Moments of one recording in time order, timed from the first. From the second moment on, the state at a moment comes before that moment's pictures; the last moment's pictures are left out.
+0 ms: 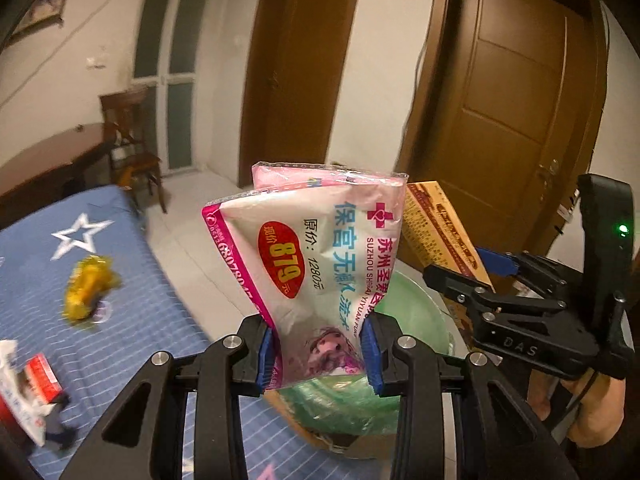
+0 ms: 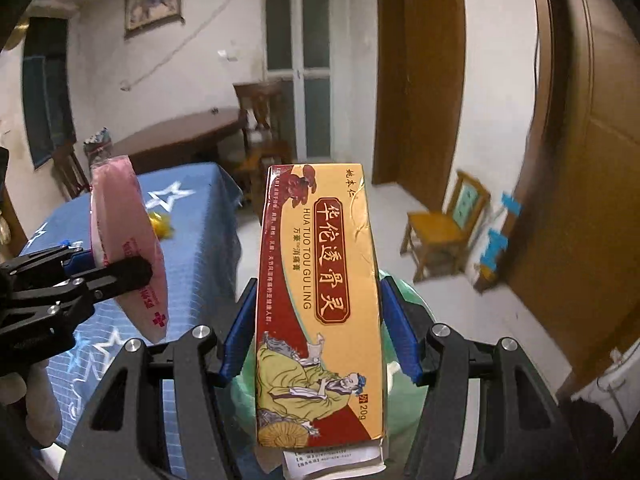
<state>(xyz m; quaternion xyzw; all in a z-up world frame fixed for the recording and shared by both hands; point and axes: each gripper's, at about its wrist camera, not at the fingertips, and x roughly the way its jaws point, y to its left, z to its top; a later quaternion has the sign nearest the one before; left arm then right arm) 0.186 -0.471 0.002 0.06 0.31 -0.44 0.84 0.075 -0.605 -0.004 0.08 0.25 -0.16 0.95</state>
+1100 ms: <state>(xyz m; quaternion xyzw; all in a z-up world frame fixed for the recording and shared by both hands) 0.273 -0.609 -0.120 0.11 0.41 -0.44 0.79 0.120 -0.687 -0.064 0.16 0.34 -0.14 0.92</state>
